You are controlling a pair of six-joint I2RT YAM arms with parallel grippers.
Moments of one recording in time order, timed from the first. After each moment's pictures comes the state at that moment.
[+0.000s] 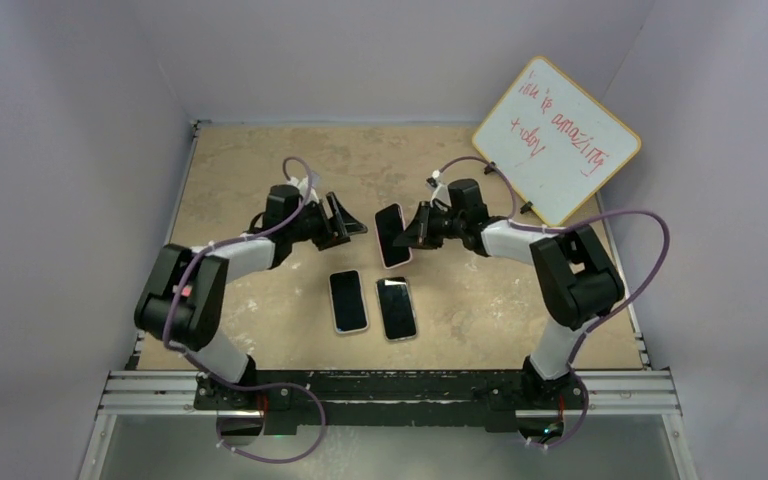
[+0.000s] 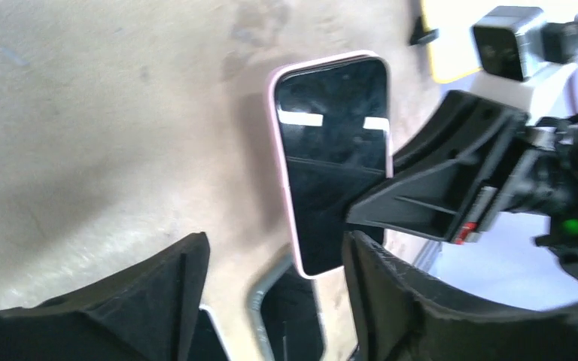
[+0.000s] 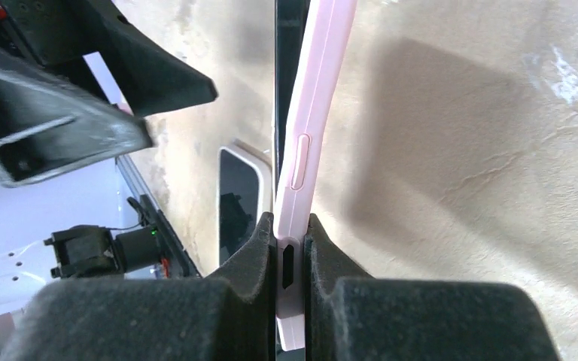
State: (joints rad) left arm -0.30 1.67 0.74 0.33 0.56 -0.80; right arm 0.43 1.80 0.95 0.14 -0.65 0.67
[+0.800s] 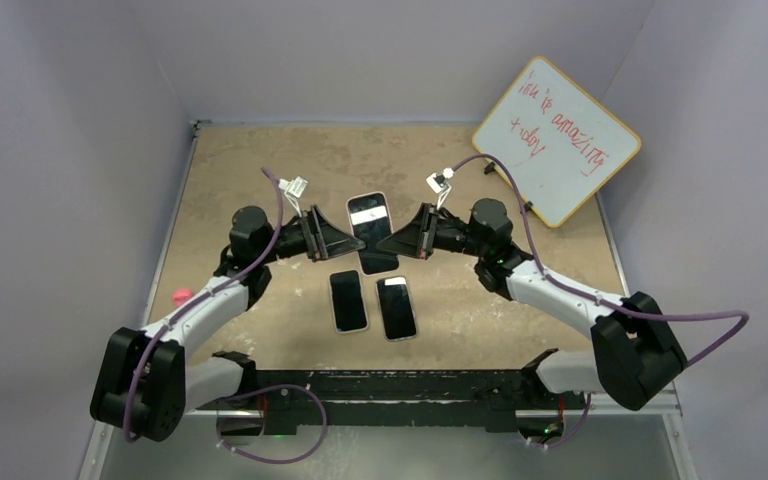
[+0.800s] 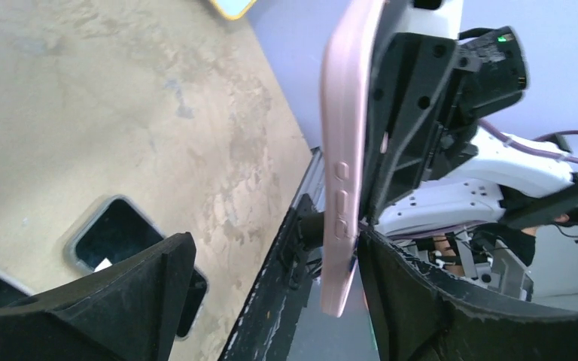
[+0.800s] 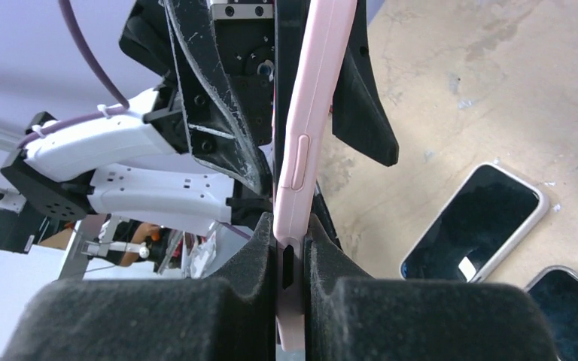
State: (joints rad) left arm -0.29 1.18 0.53 0.50 0.88 -0.94; right arm 0.57 1.32 0.69 0.58 -0.75 0.97
